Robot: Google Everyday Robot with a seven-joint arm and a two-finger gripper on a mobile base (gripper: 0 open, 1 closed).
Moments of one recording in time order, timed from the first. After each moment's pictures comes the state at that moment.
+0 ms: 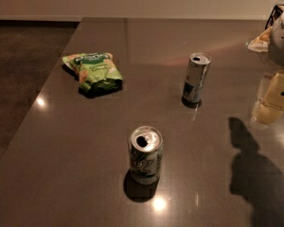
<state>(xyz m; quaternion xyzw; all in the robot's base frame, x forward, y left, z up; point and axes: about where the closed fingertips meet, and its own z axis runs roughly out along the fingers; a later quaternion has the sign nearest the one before) 0.438 -0.217 0.976 -0.60 0.78 -0.03 0.16</state>
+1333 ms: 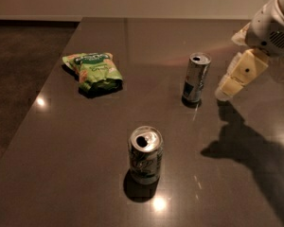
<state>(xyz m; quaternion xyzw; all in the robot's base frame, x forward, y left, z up) 0.507 -0.193 0.967 -0.53 0.81 0.06 0.24</state>
